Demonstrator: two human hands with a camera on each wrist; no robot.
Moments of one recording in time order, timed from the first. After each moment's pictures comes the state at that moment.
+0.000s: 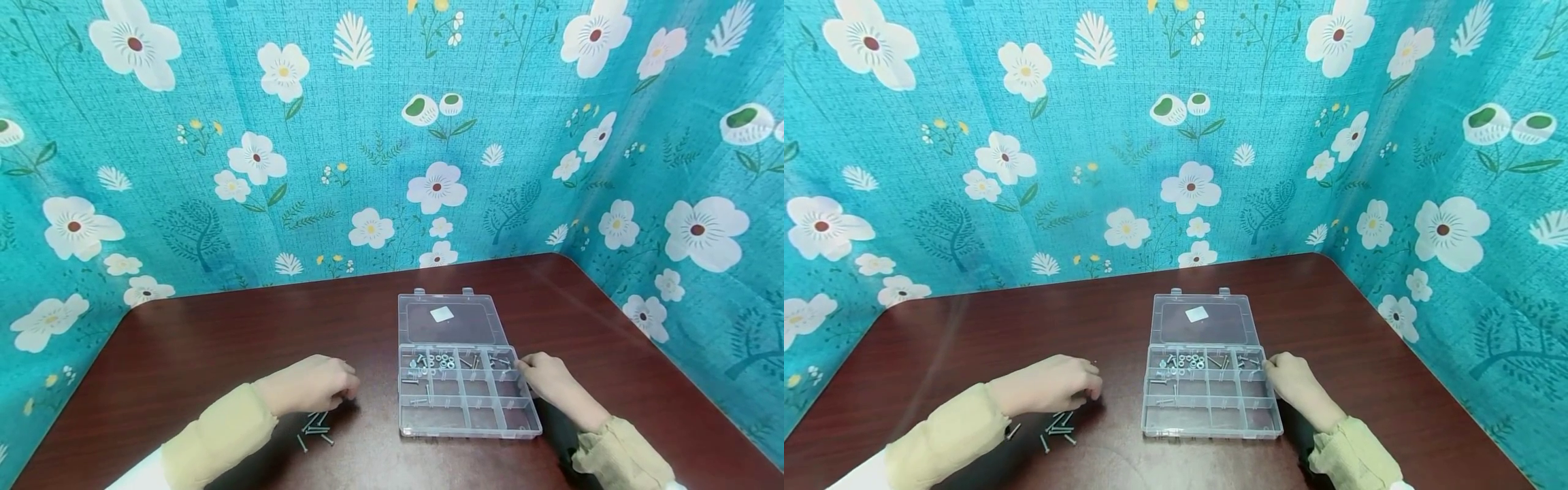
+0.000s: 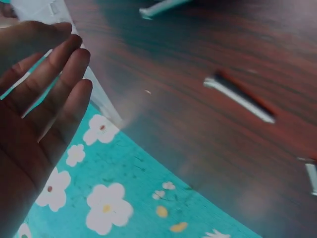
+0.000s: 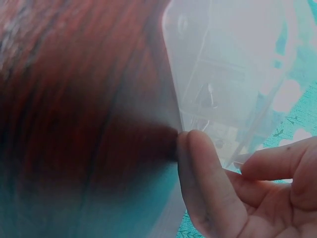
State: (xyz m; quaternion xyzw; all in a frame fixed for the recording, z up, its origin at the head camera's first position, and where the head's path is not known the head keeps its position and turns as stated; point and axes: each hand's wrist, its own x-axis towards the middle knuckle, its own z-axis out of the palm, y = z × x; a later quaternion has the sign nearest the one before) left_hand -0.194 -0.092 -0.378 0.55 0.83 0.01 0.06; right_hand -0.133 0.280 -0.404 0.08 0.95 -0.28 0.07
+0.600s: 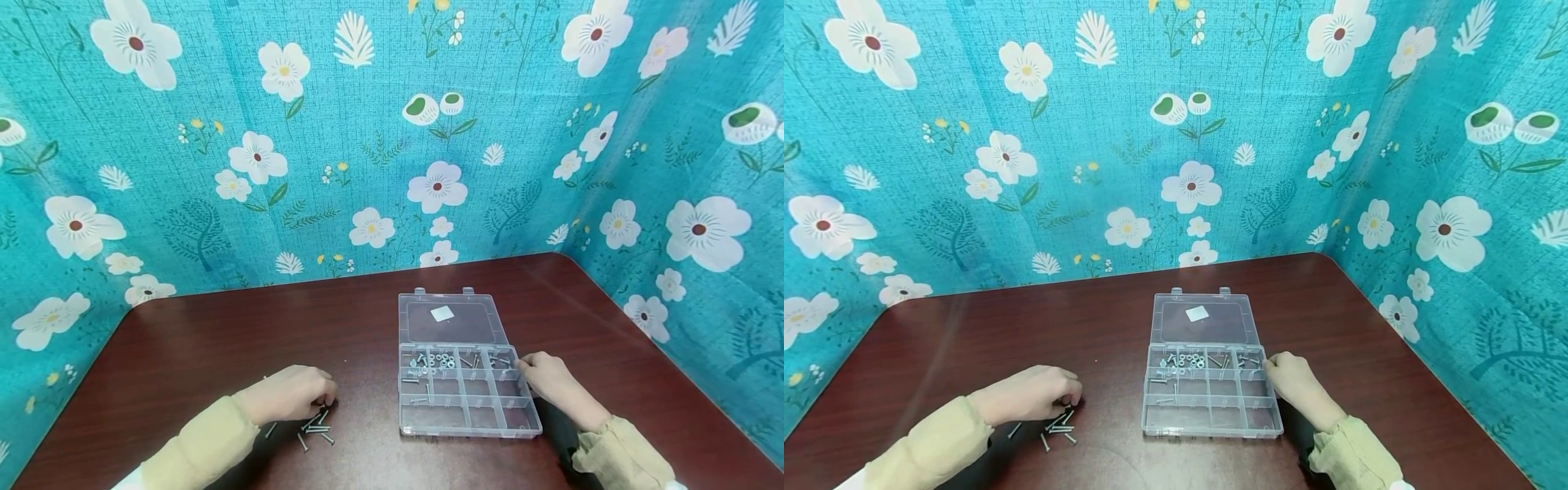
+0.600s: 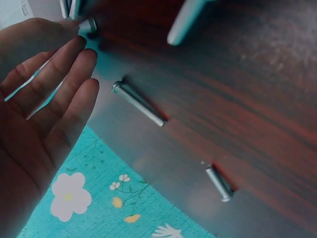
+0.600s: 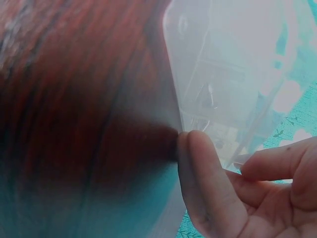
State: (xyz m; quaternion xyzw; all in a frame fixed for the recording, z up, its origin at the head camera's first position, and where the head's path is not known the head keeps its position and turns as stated) left_hand -0.195 -0.124 -0.403 0.52 0.85 0.04 0.05; right_hand -0.134 0.280 -0.405 0.08 0.95 -0.30 0.07
